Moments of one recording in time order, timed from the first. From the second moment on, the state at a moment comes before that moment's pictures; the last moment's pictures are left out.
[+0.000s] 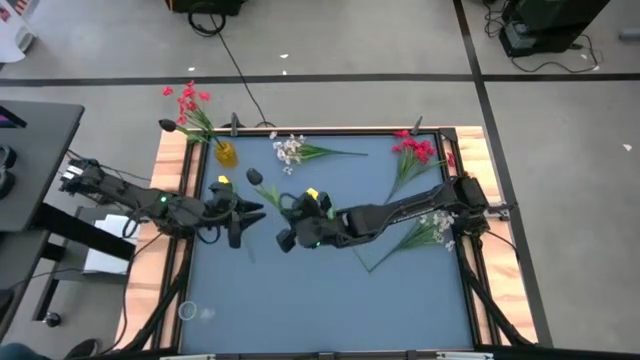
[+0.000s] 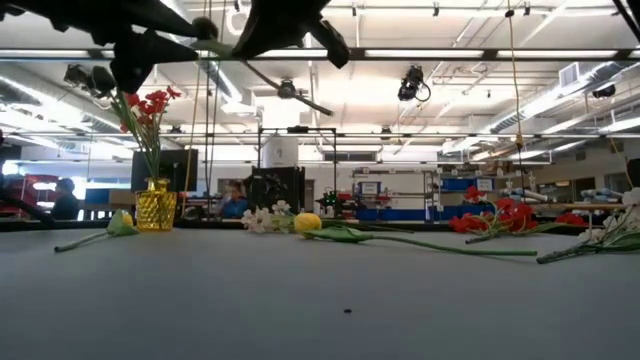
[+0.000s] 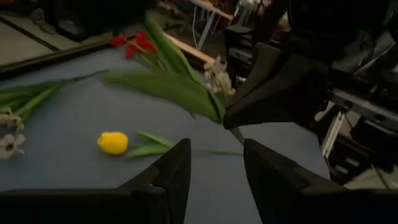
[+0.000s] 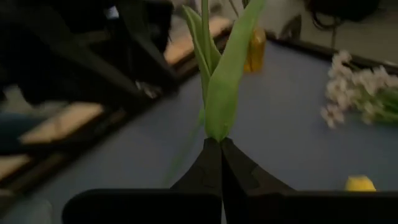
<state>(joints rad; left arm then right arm) -0.35 0.68 0.48 -0.07 -0.55 -0.58 0.21 2.01 1.71 -0.30 0.66 0.71</state>
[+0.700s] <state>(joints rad) -0.08 0.68 0.48 0.13 -0.38 -0.48 0.06 1.88 1.25 0.56 0.41 0.51</state>
